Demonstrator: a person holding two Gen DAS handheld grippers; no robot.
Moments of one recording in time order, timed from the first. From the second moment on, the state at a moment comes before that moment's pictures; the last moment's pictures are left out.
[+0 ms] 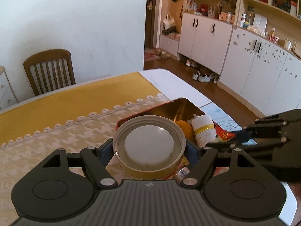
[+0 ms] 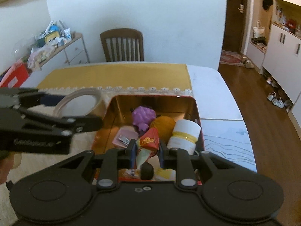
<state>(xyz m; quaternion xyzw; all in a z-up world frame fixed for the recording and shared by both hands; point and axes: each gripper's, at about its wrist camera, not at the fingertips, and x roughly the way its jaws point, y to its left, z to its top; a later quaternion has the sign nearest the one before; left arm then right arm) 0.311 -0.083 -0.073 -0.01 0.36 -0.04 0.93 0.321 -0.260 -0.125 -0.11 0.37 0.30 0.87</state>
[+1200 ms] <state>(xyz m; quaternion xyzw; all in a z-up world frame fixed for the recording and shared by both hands) 0.377 -0.126 -0.138 -0.01 0.46 0.01 0.89 0.341 -0.258 -0.163 -0.15 0.42 0.36 0.82</state>
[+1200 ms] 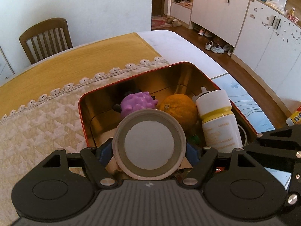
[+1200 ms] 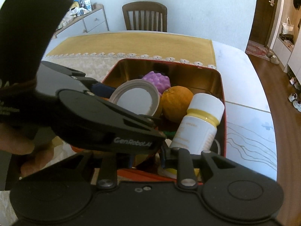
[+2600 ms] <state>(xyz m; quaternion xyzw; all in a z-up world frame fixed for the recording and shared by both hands) 0.261 -0.104 -0.040 -0.03 0.32 -0.01 0.95 0.287 -0.299 -0.096 -0.08 0.32 0.33 0.89</state>
